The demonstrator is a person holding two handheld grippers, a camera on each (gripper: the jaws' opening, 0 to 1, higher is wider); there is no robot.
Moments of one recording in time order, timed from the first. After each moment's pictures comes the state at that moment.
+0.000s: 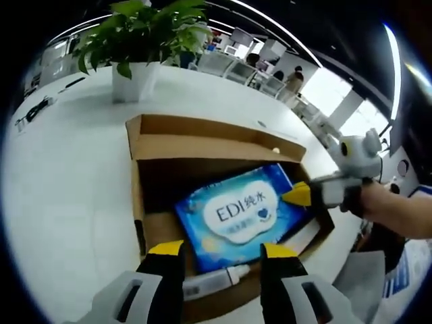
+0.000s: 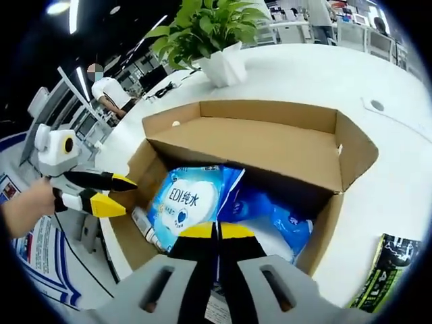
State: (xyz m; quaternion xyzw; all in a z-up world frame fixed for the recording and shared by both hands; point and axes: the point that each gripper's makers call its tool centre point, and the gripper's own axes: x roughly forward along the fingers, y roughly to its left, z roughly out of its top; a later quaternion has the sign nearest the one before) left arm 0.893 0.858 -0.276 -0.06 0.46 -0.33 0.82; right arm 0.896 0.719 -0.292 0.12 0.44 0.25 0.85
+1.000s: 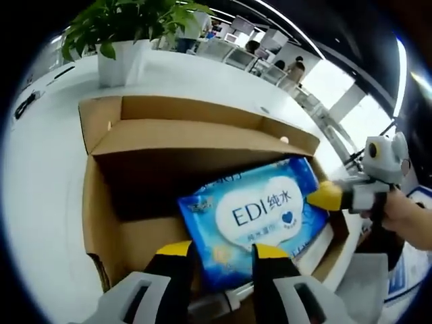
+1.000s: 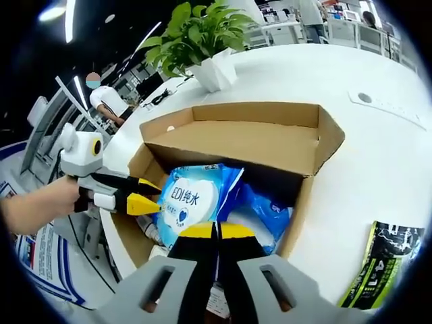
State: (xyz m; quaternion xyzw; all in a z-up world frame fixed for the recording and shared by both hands) left arm 0.909 0.823 -0.310 -0.06 0.49 -0.34 0.80; right arm 0.888 0.701 -0.287 0.14 0.43 0.24 0.86
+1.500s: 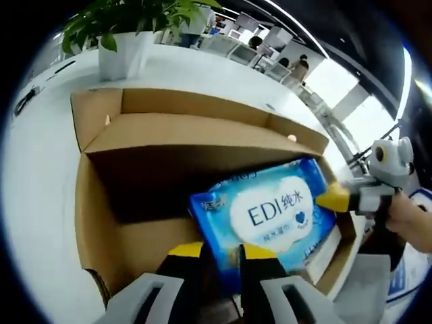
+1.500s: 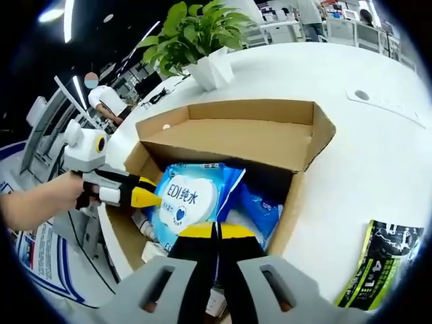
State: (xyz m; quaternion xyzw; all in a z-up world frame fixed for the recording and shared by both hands) left arm 0.919 0.831 -0.324 -0.04 0.50 -0.33 0.80; right arm 0.887 0.694 -0.294 0.14 0.44 0.23 0.86
